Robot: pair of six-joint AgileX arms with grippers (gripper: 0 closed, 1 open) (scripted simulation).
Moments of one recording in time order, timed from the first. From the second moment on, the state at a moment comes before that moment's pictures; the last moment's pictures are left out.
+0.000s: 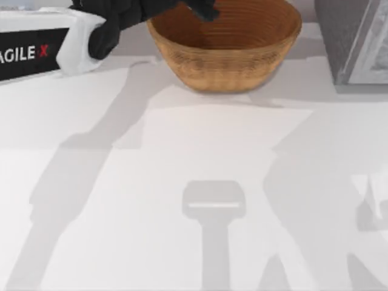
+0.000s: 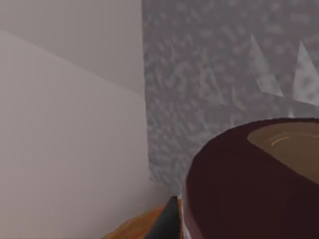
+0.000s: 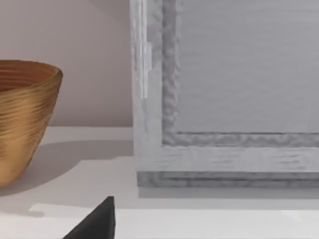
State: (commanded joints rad) left arm -0.40 2.06 1.47 0.49 0.50 0.08; right arm 0.00 0.00 0.00 0.00 0.00 0.00
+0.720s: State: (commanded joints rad) left arm -0.41 2.15 1.64 0.41 0.43 0.06; right arm 0.00 0.00 0.00 0.00 0.00 0.00
